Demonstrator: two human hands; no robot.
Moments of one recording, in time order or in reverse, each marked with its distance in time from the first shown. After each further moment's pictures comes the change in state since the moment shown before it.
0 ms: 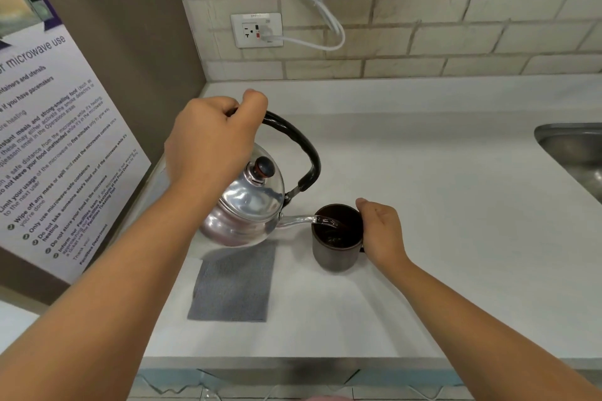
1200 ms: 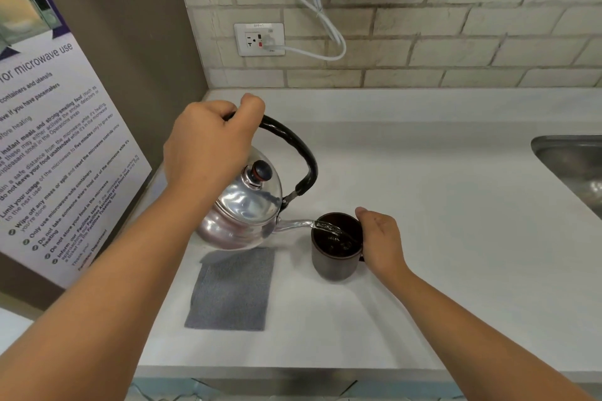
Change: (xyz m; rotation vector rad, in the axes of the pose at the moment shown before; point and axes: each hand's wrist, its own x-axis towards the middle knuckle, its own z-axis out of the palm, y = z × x) left_hand 0.008 -0.004 -0.002 0.000 0.012 0.022; right_hand -0.001 -0.003 -0.002 -0.005 -0.025 0.032
